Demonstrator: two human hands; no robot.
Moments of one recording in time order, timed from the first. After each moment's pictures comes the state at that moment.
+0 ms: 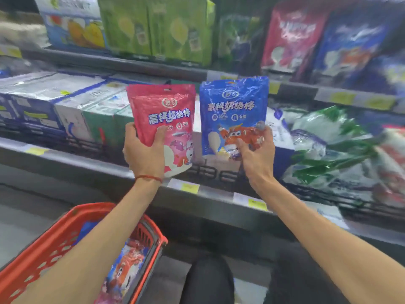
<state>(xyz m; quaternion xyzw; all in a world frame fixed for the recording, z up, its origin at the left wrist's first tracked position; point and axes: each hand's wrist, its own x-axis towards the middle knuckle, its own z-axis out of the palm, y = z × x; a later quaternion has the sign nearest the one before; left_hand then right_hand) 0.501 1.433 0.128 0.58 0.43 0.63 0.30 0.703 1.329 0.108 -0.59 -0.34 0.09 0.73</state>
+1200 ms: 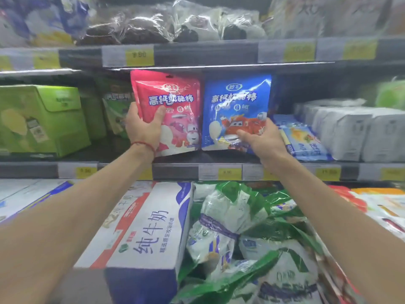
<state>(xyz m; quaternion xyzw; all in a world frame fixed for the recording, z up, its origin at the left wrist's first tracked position) 0.918 1.480 0.287 0.63 0.24 0.65 0.35 1.102 1.291 0.258 -0.63 -0.33 0.00 0.70</state>
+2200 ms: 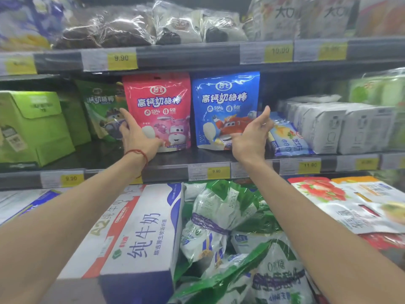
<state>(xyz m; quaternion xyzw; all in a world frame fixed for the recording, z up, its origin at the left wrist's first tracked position) 0.927 1.493 0.270 0.75 0.35 0.47 0.30 1.074 1.292 0.263 -0.77 -0.23 -0.18 0.57</state>
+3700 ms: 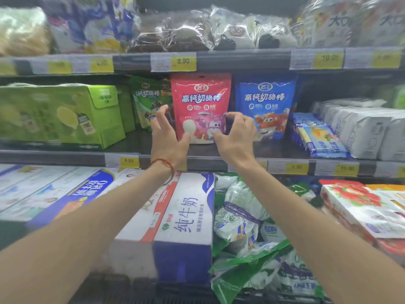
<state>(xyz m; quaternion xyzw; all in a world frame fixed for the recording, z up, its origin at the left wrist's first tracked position) 0.858 1.457 0.264 0.76 0.26 0.56 0.21 0.961 1.339 0.279 -0.75 -0.36 -0.15 0.54</state>
